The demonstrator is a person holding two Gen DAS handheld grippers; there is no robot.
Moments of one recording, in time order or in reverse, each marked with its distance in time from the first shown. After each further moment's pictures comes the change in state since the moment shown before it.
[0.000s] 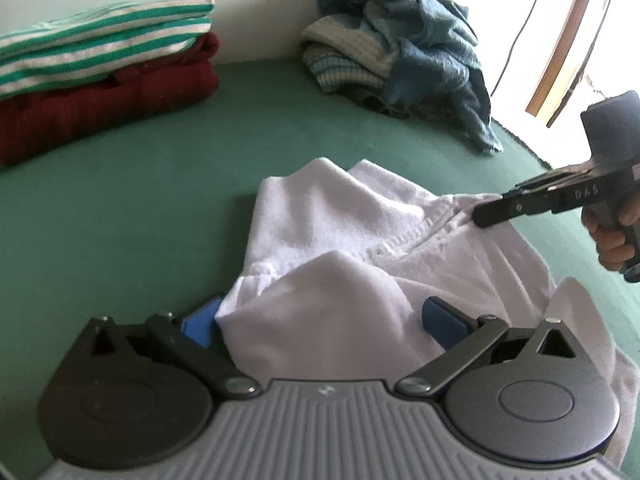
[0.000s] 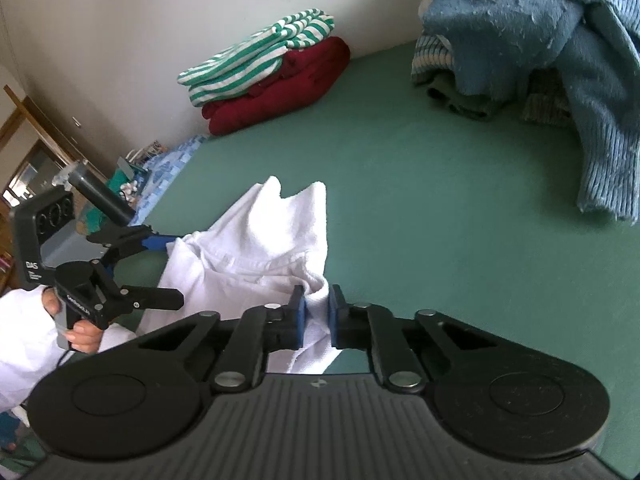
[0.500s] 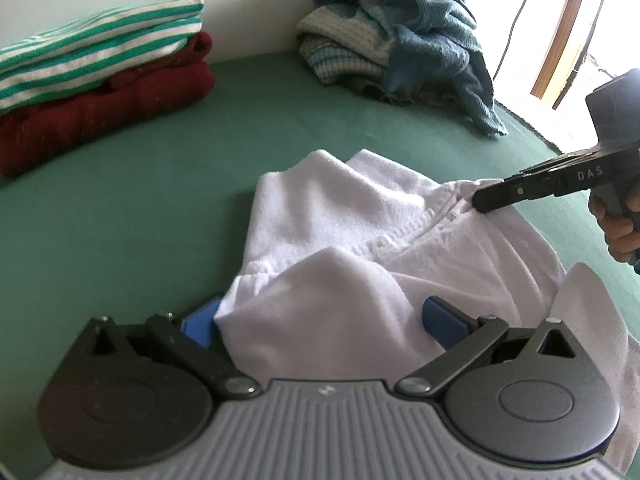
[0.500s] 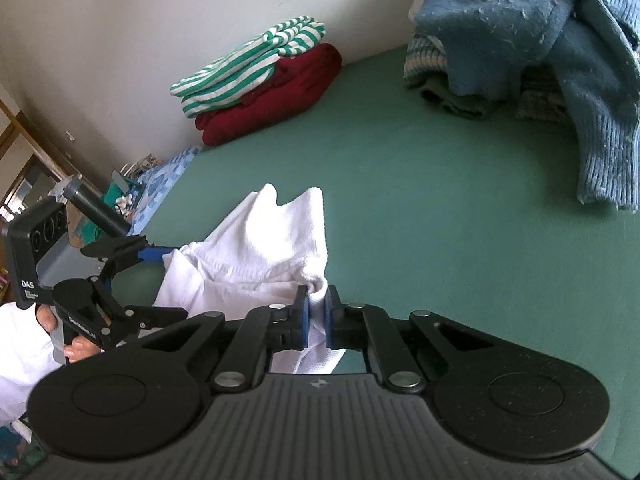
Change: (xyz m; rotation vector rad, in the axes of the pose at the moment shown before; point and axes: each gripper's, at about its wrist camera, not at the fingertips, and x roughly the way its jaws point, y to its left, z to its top) left arm 0.001 -0.005 0.001 0.037 0.027 0.032; right arm 0.002 0.000 -0.004 0.044 -0.036 -0.009
